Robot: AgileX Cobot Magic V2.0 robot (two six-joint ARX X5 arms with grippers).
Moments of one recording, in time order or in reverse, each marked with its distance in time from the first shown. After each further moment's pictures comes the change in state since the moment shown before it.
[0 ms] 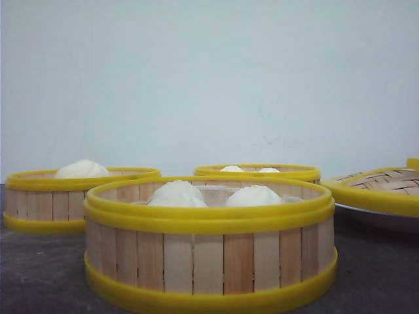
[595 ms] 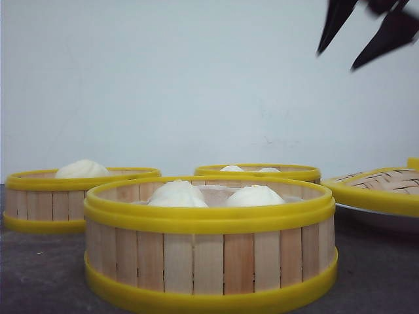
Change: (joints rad) left arm -0.140 0.000 0.000 -0.002 0.089 -0.001; right arm 0.110 0.822 0.560 -0.138 -0.048 0.028
